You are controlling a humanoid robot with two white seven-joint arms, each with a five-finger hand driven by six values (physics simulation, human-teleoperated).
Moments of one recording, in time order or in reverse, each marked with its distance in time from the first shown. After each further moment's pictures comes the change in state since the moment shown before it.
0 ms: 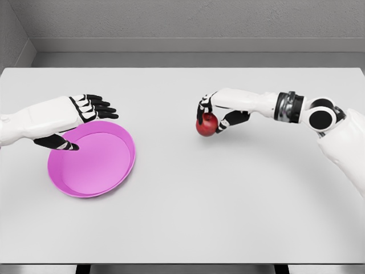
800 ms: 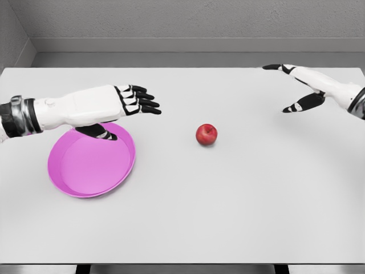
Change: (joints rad) left arm -0.192 -0.242 -0.084 0.000 0.001 0.000 -0.146; right arm 0.133 -0.137 -0.419 0.141 0.002 0.000 0.000
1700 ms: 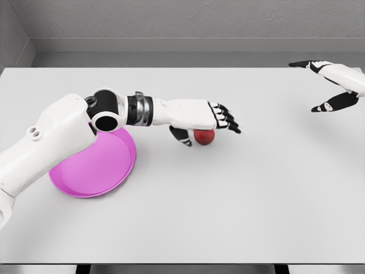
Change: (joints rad) left arm -0.192 -0.521 -0.200 0.408 -0.171 0.034 -0.146; right arm 0.071 -0.123 -0.045 -0.152 0.001 0.000 0.000
